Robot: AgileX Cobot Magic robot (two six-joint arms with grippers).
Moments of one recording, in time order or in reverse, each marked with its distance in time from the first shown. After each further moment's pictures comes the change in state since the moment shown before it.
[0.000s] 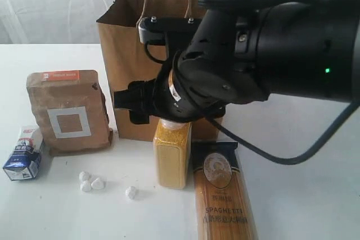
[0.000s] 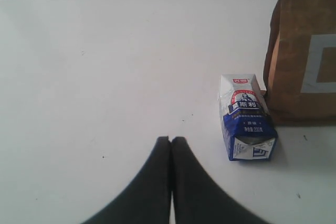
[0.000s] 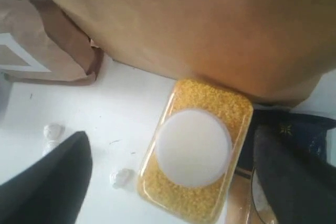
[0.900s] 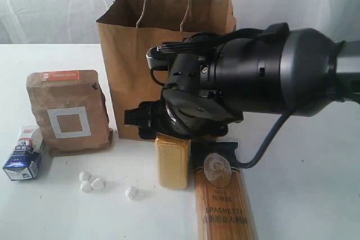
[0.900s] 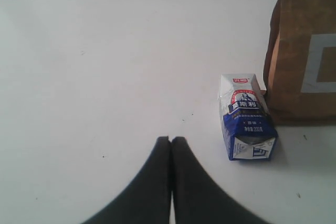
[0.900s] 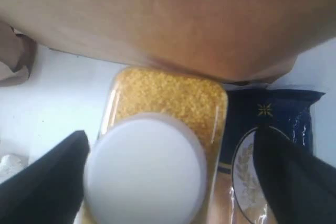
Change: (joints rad) left arm 0.000 0.000 0.000 0.000 0.000 0.000; right arm -0.009 0.116 0.000 -0.057 0.041 0.134
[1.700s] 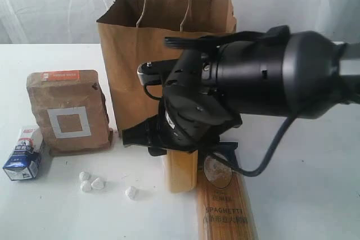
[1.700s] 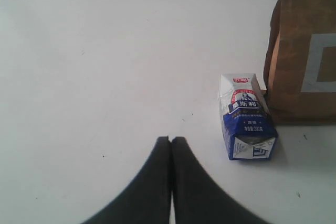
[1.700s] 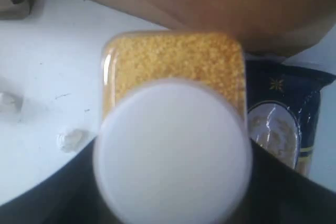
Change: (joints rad) left arm 0.000 0.000 0.000 0.000 0.000 0.000; right arm 0.000 -0.025 0.013 0.144 0.025 -0.246
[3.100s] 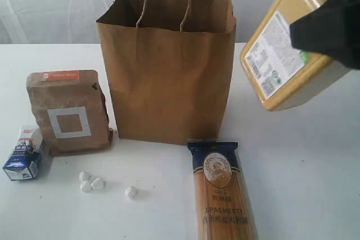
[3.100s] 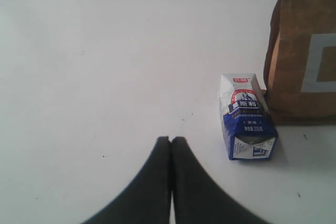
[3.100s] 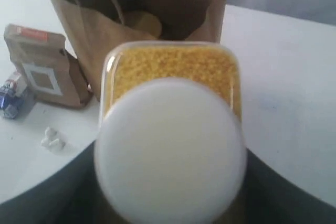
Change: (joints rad) left arm 0.000 0.000 0.000 0.000 0.002 0.000; right arm 0.076 -0.857 0.081 -0.159 0.268 -0.168
